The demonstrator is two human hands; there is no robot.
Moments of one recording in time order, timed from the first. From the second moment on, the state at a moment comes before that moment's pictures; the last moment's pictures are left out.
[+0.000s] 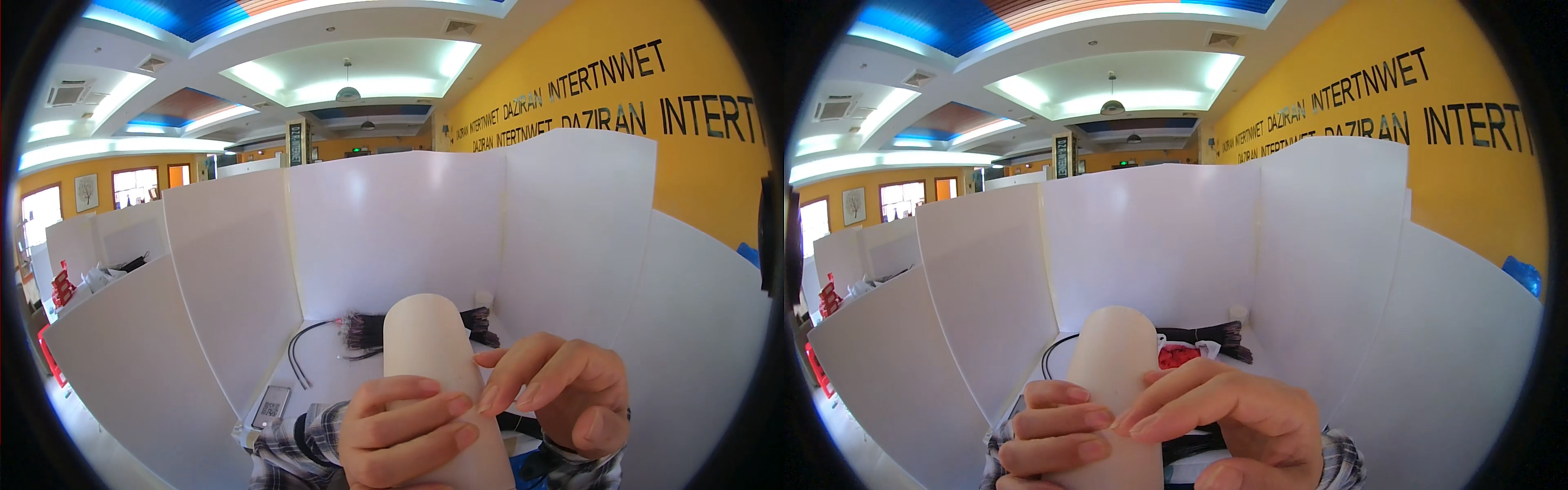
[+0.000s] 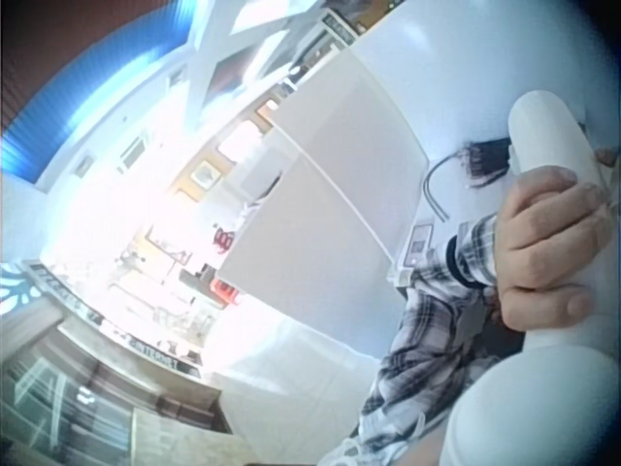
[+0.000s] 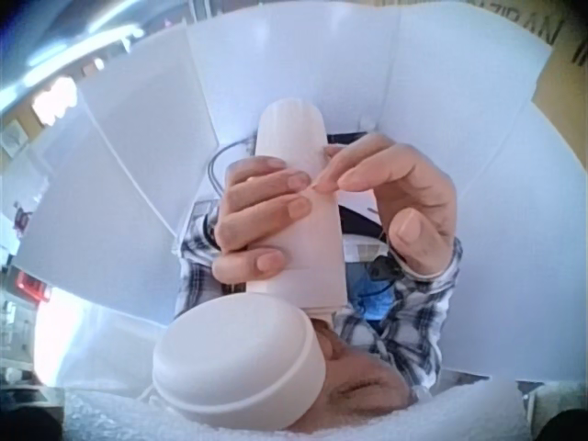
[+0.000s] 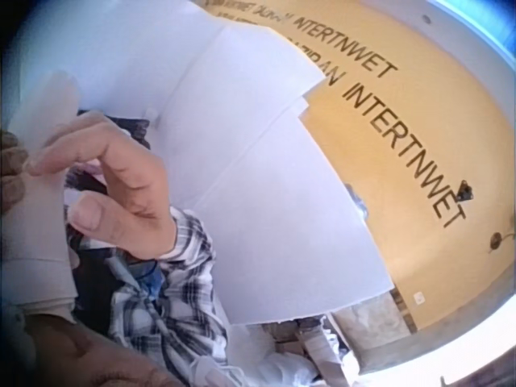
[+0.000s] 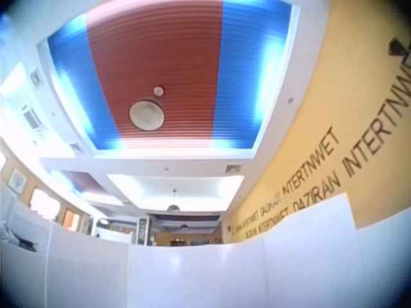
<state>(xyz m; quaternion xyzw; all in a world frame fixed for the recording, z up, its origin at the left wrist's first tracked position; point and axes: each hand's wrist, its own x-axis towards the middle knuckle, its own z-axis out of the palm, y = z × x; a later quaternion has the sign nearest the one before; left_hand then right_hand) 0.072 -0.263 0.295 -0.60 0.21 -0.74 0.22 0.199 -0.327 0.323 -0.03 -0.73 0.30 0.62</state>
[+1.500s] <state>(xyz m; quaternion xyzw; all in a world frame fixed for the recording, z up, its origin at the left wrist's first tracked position) 0.062 -0.258 0.312 -0.62 0.23 -0.71 0.24 0.309 -0.122 -0.031 -0.68 -0.64 0.00 0.35</state>
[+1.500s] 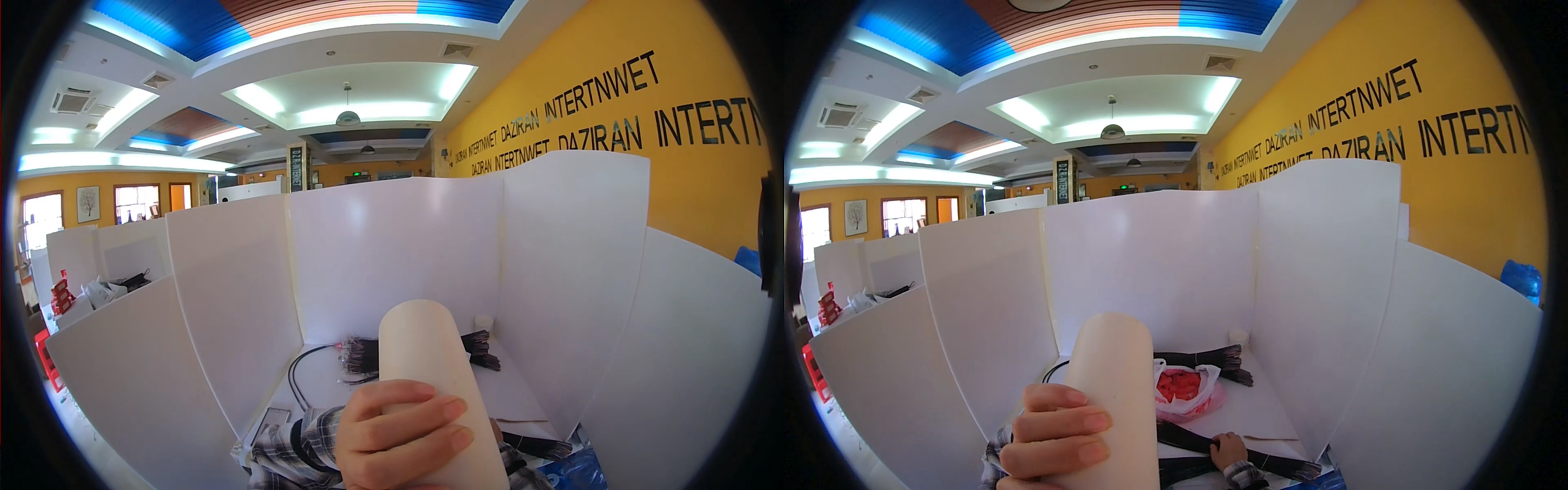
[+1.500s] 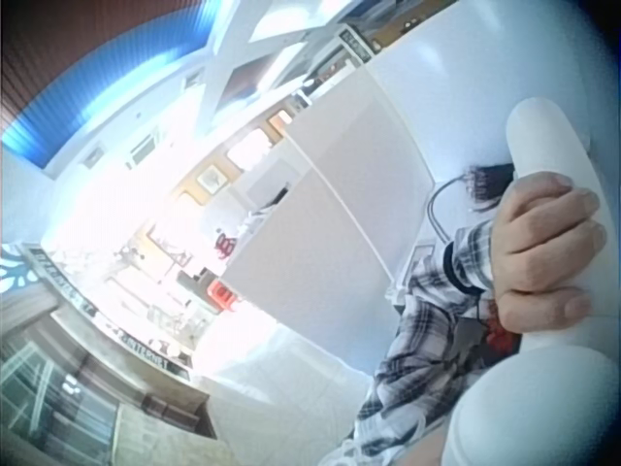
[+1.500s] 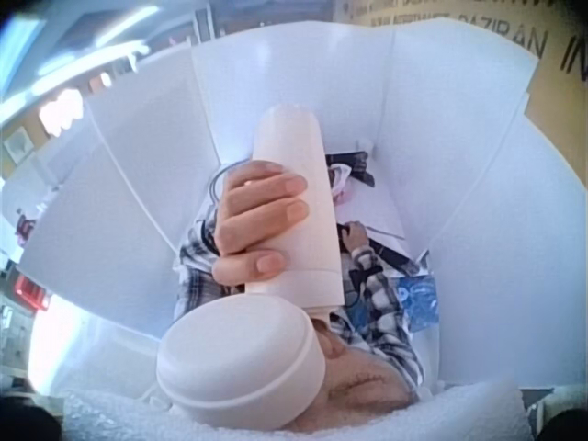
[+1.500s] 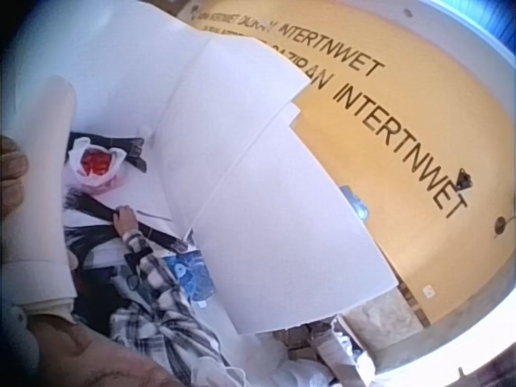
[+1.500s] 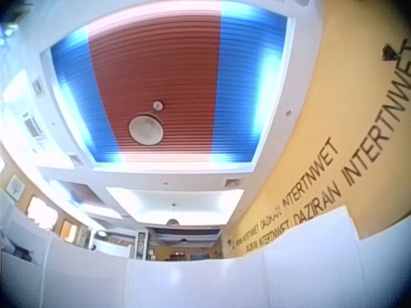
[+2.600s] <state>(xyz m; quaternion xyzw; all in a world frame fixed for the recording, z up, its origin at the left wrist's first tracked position) 0.127 -0.138 0.140 -0.72 -0.21 -0.45 -0.49 0.272 -0.188 0.113 -0.40 -0.72 0.29 0.48</state>
